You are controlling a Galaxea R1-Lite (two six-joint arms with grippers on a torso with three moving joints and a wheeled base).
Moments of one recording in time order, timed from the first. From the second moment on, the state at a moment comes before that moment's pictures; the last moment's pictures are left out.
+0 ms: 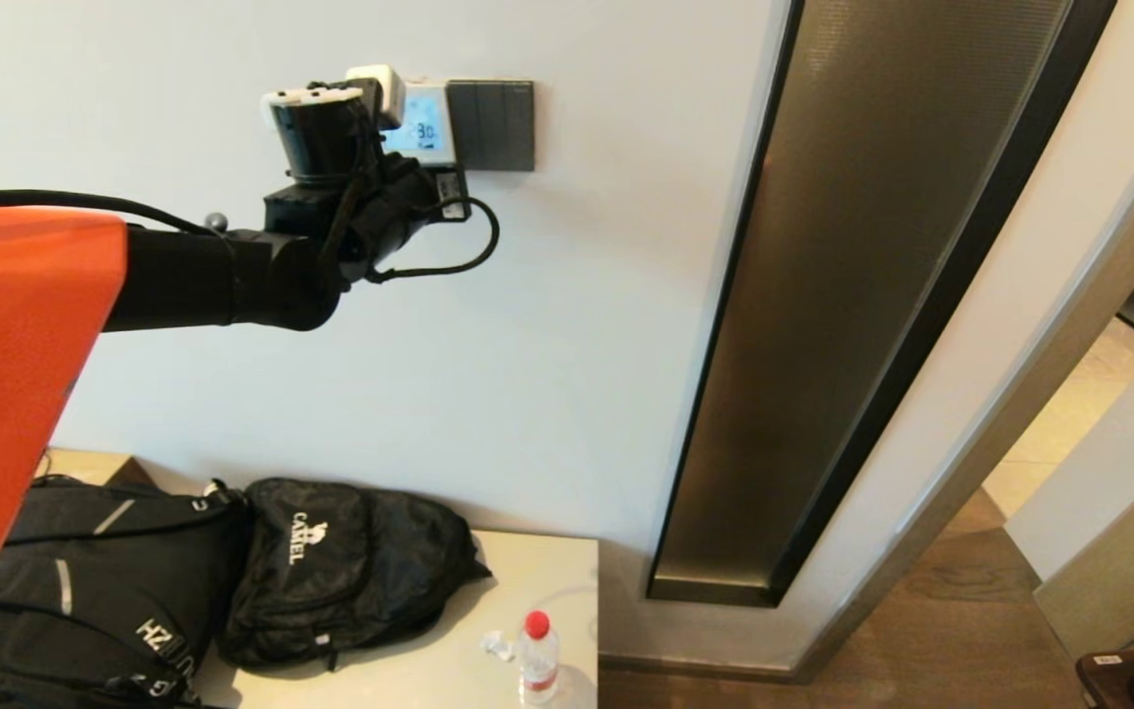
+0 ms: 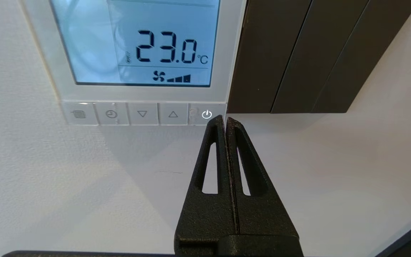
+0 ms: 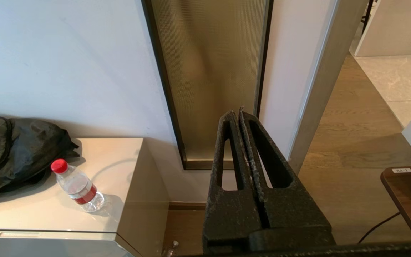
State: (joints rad) left arm -0.39 2.16 -1.81 -0.50 0.10 -0.06; right arm -0.01 0.00 0.00 -0.01 0.02 -0.01
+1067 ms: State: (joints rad) left arm -0.42 1.96 -1.49 -0.64 0.10 -0.06; right arm -0.01 0.00 0.00 -0.01 0.02 -0.01
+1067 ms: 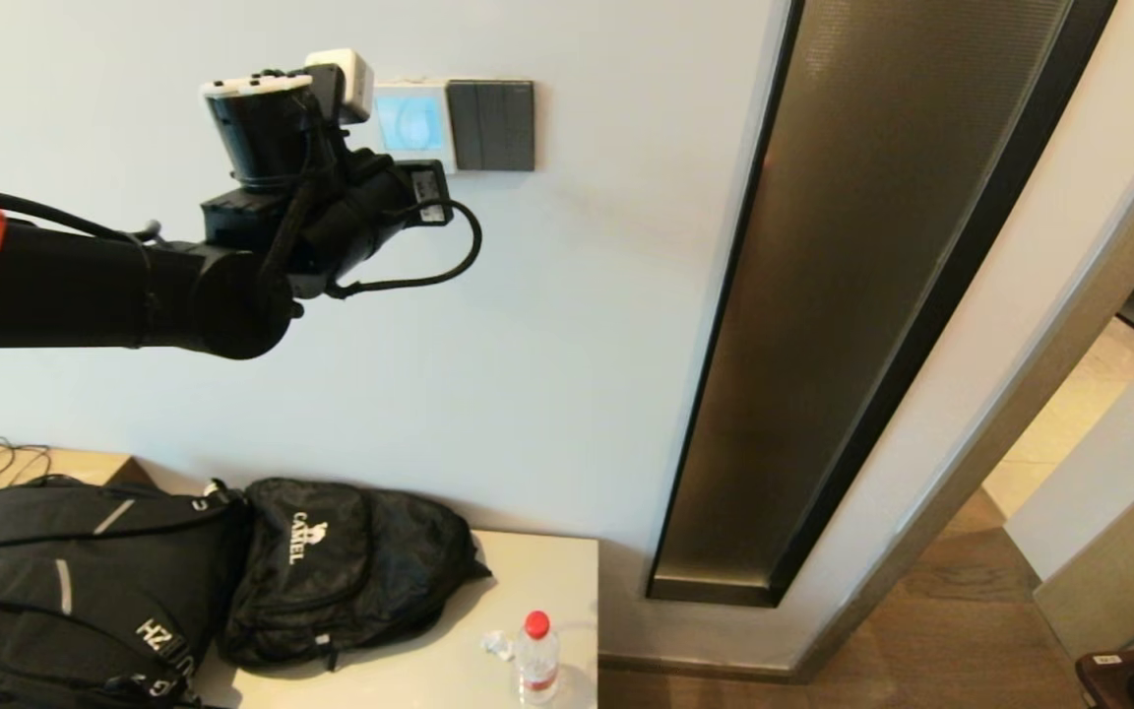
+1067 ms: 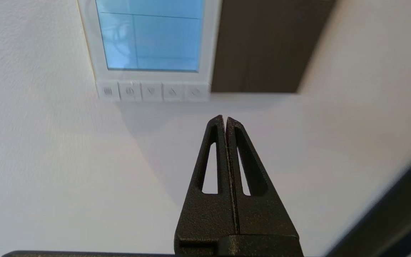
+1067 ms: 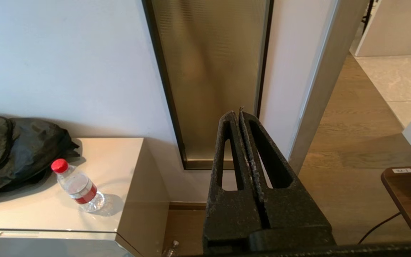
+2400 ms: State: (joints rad) left arm -0.22 0.60 -0.25 -0.27 0.32 -0.02; right arm -0.01 0.00 0.00 -0.01 0.02 -0.01
